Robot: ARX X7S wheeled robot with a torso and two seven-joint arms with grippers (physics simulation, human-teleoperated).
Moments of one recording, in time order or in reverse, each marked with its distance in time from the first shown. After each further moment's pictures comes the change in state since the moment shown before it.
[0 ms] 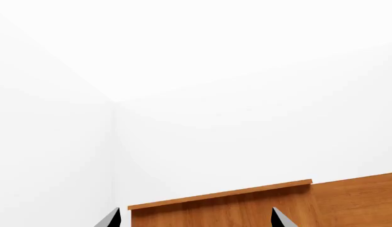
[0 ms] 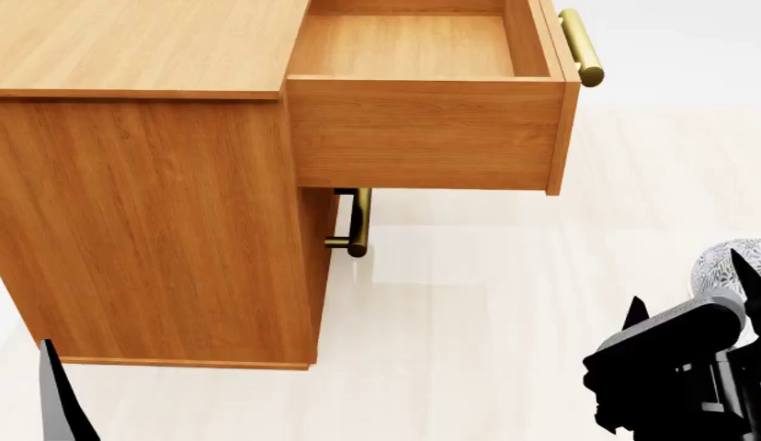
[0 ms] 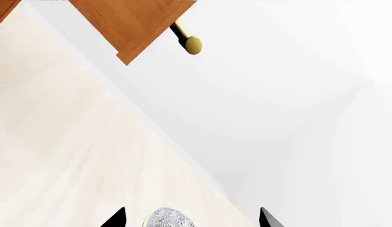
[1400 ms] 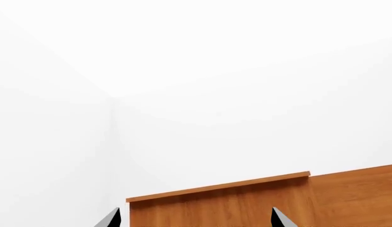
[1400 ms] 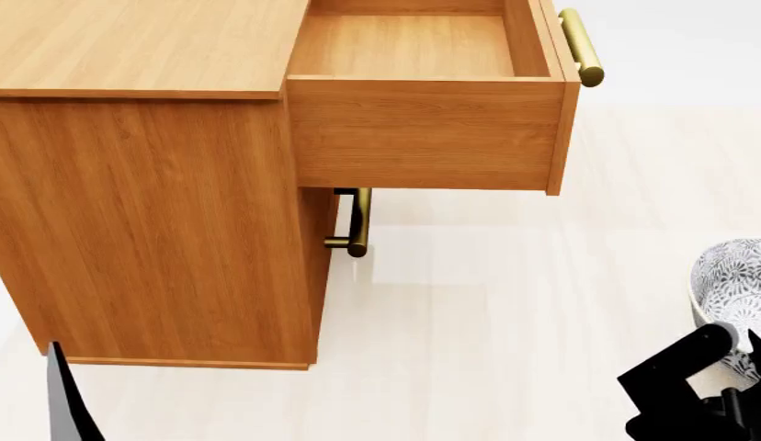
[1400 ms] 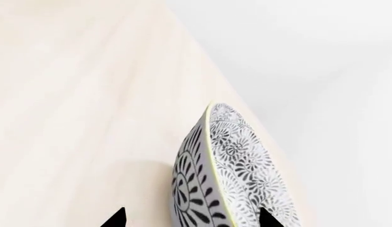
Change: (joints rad) left arm -0.007 -0.039 0.039 -0.005 -0.013 -0.027 -0.045; right arm 0.293 -0.014 -0.144 0.882 0.019 -0.263 0.120
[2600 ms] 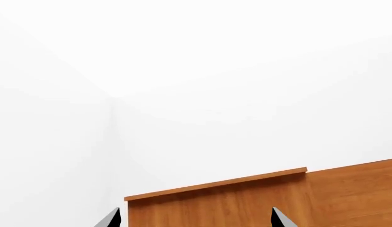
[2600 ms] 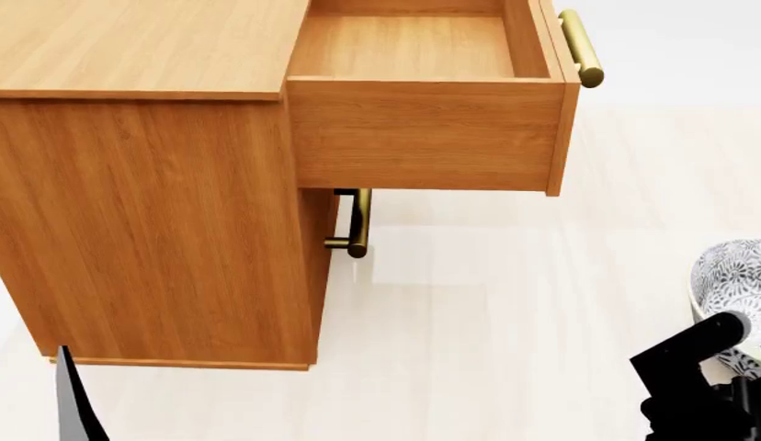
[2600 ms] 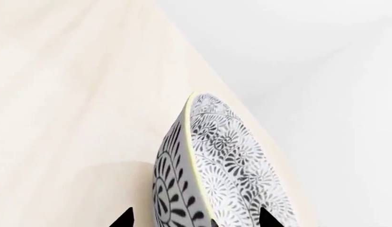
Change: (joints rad) left arm -0.007 -0.026 0.031 -0.011 0.010 -0.007 -0.036; right arm 0.233 -0.036 -0.168 0.494 0.113 -0.225 0.166
